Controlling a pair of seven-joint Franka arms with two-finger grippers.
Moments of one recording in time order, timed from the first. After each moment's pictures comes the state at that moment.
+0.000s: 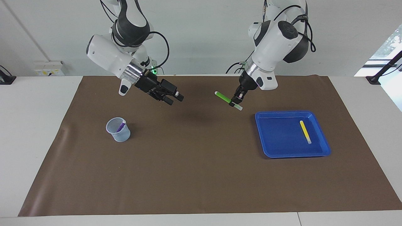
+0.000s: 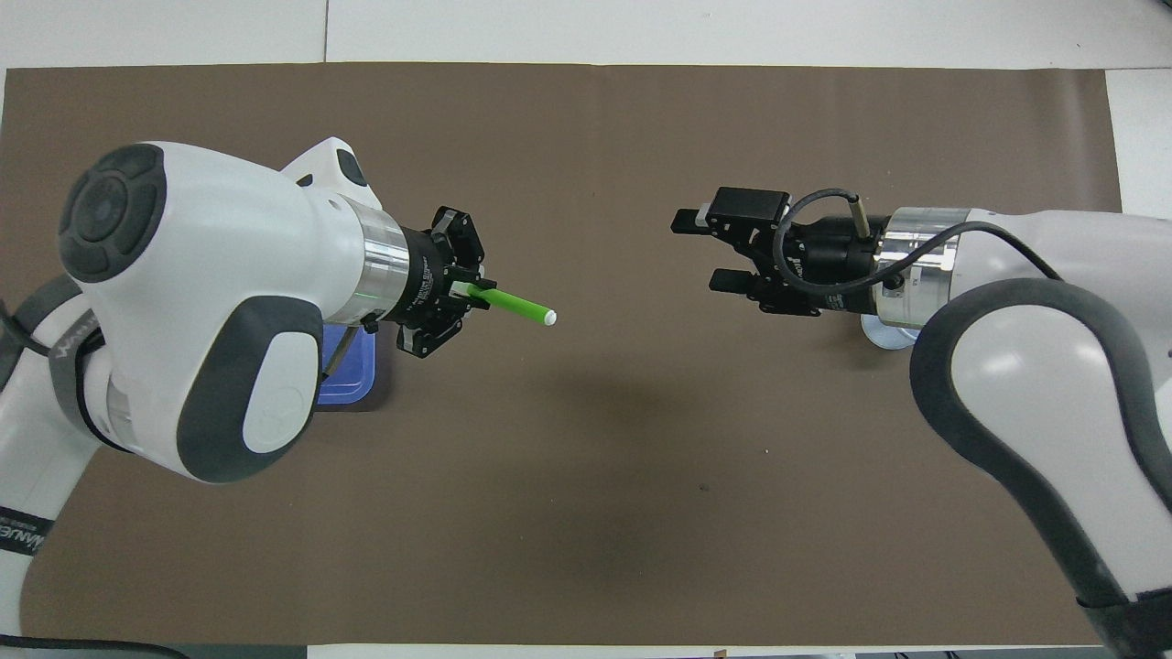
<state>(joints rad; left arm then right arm) -0.47 0.05 -0.04 -1.80 -0.33 2.07 -1.54 0.28 -0.04 0.01 -2.02 1.09 2.29 0.23</state>
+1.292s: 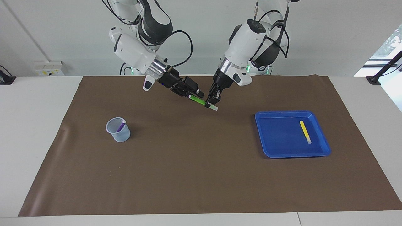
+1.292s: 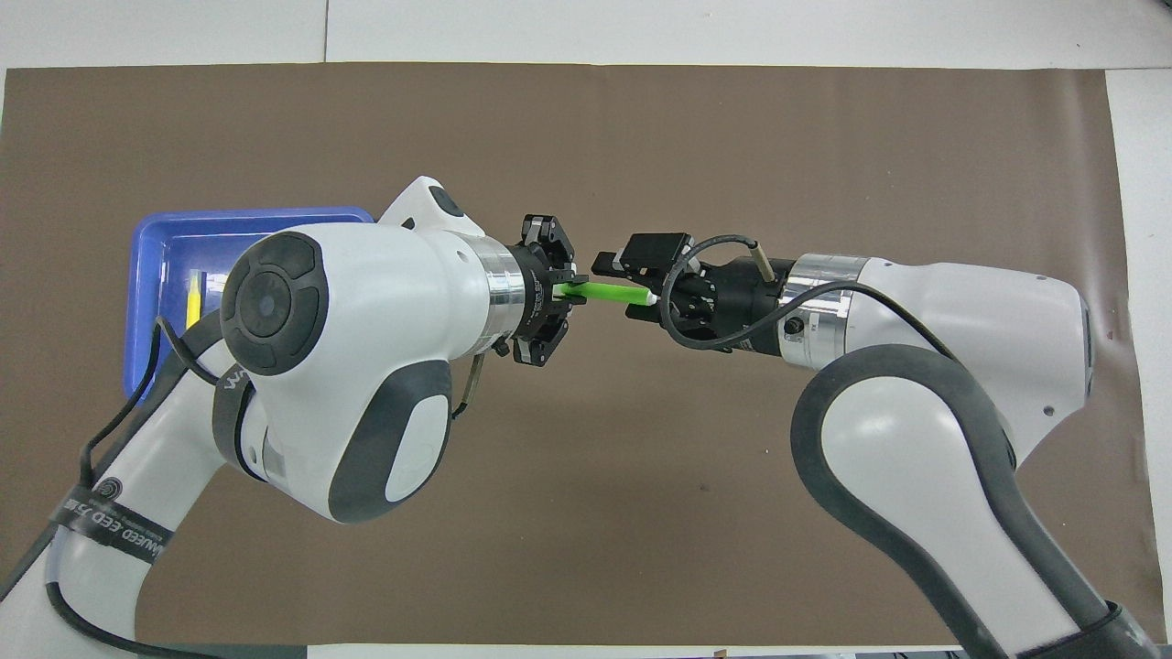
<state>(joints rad) -0.60 0.09 -0.04 -1.83 -0.34 2.30 -1.80 0.41 -0.04 0.01 -2.06 1.12 2.40 0.29</state>
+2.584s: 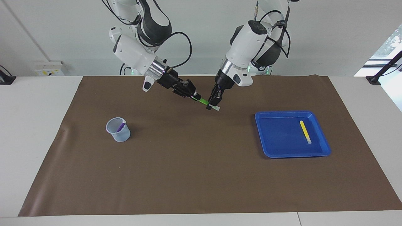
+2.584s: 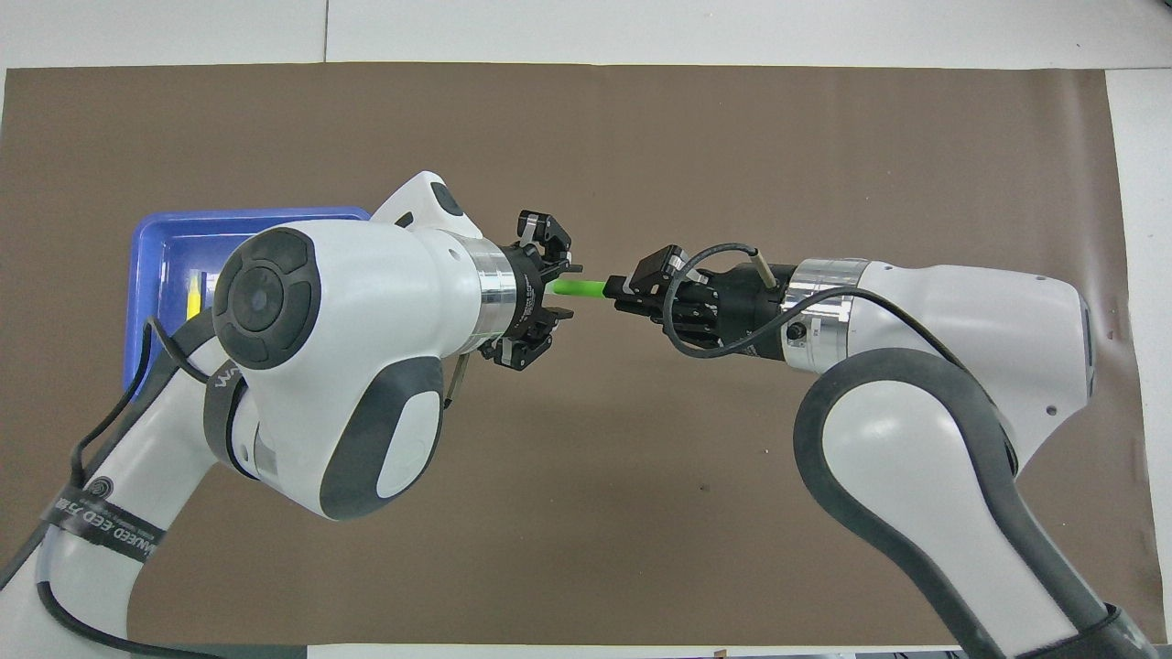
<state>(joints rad) -0.59 0.09 -0.03 -1.83 -0.33 2.26 -1.60 0.41 -0.05 0.00 -2.07 1.06 2.36 0.28</state>
